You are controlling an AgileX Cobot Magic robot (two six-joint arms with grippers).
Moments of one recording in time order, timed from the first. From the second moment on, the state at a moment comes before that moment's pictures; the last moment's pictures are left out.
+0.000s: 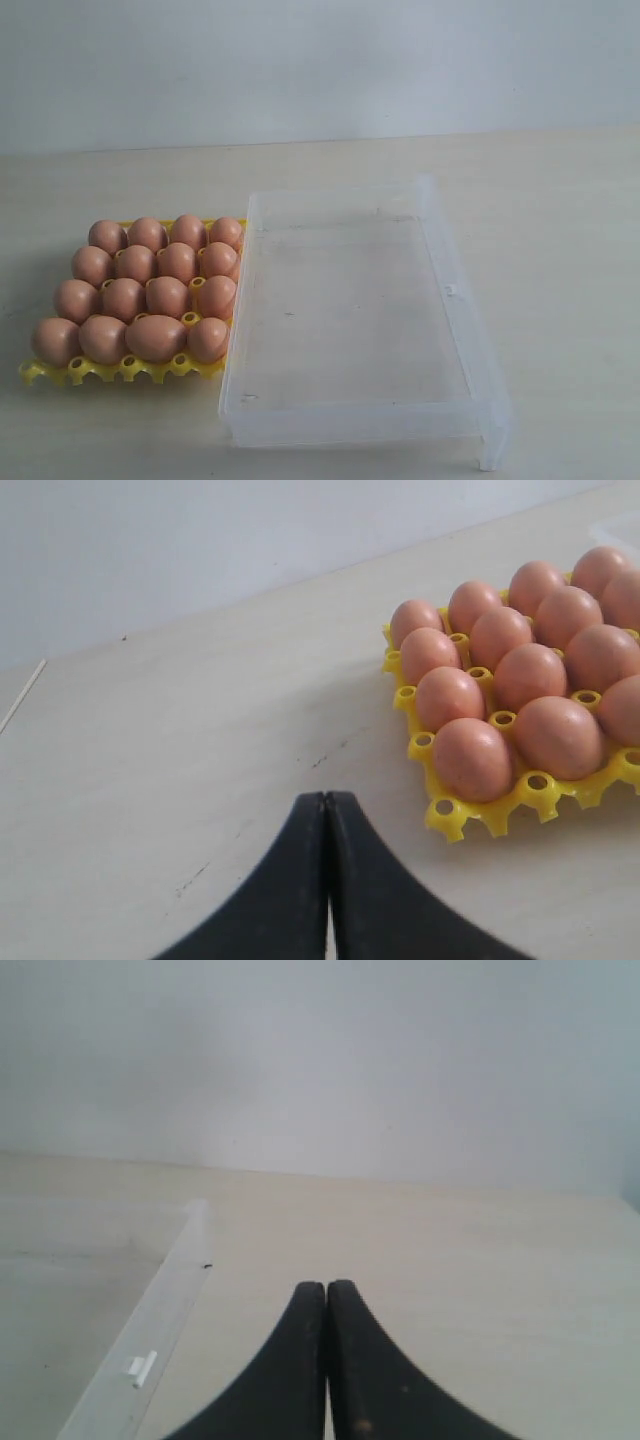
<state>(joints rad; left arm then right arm) -0.02 0.01 0.00 0.03 0.37 0.21 0.09 0.43 -0.03 0.01 -0.18 -0.10</state>
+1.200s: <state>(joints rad) -0.02 0.01 0.00 0.03 0.37 0.21 0.07 0.01 -0.01 0.03 0.18 -0.10</state>
